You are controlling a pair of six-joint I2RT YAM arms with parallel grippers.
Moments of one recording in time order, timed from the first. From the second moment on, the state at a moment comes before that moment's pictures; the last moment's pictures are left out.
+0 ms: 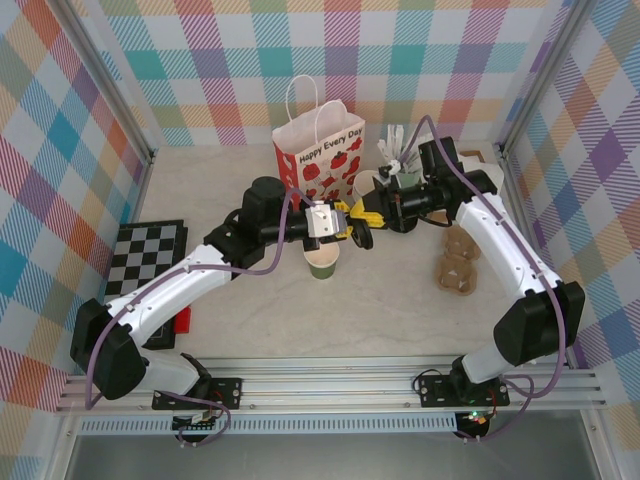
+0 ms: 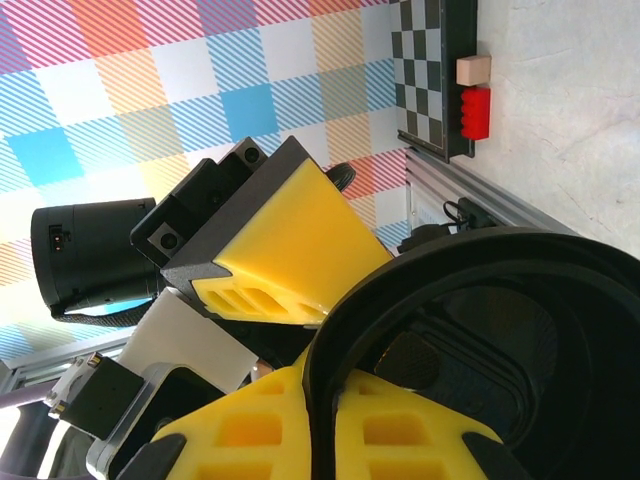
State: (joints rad) left arm -0.70 1.37 1.14 -0.06 0.53 0.70; right arm 0.32 1.52 1.48 -0.90 -1.28 0.80
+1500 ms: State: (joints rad) left arm -0.71 1.44 1.45 -0.99 -0.04 -0.51; right arm 0.40 1.31 1.03 -0.24 -0.56 0.47
